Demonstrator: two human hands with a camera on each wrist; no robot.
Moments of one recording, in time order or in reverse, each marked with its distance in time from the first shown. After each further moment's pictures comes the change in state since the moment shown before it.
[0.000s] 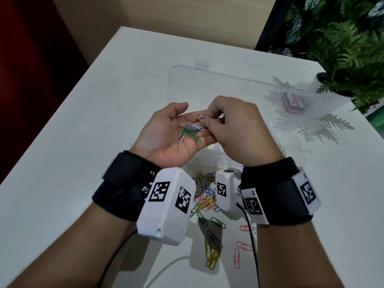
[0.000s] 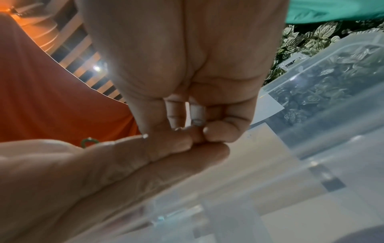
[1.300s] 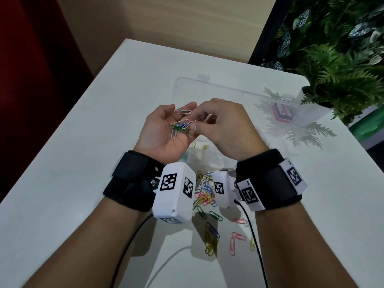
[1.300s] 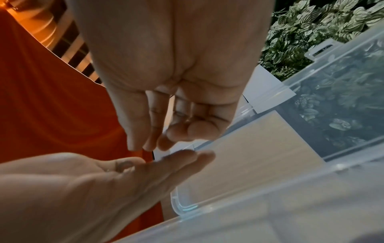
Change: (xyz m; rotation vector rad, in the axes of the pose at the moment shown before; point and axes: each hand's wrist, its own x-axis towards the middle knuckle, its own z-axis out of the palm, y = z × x) left_hand -0.006 0.012 0.001 -0.139 0.111 0.190; right_hand 0.003 -0.020 -0.007 0.158 -0.047 -0.086
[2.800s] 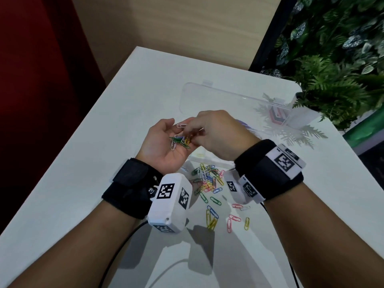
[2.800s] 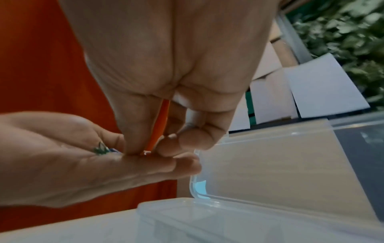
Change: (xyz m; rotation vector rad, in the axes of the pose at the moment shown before) left_hand -0.054 -0.007 0.004 -0.017 0.113 -0.013; right_hand -0.016 -0.040 -0.007 -0.323 -0.340 -0.119
